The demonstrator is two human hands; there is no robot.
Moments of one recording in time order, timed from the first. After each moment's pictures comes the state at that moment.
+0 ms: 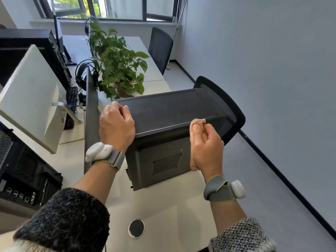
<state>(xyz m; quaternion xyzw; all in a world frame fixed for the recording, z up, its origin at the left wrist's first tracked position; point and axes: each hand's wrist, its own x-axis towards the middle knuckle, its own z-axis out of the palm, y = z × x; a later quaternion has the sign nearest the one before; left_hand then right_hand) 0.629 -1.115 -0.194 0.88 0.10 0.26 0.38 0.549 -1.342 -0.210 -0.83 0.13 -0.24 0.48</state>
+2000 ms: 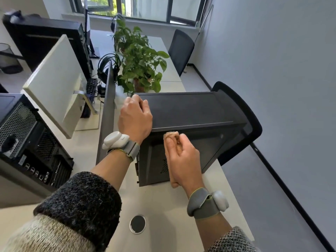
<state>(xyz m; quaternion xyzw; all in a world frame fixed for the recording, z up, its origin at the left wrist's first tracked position) 0.629 -1.111 -0.189 0.88 0.11 0.24 0.40 0.528 -1.261 -0.218 -0.84 -0.01 -0.09 0.53</state>
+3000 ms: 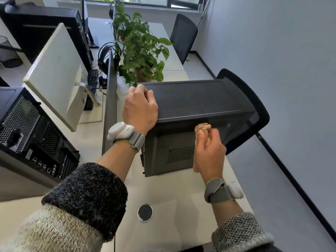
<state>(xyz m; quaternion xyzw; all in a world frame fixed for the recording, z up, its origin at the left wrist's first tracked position) 0.629 -1.117 -0.187 0.88 0.10 0.23 0.40 0.541 -1.308 -0.261 -0.86 0.11 -0.24 0.44</state>
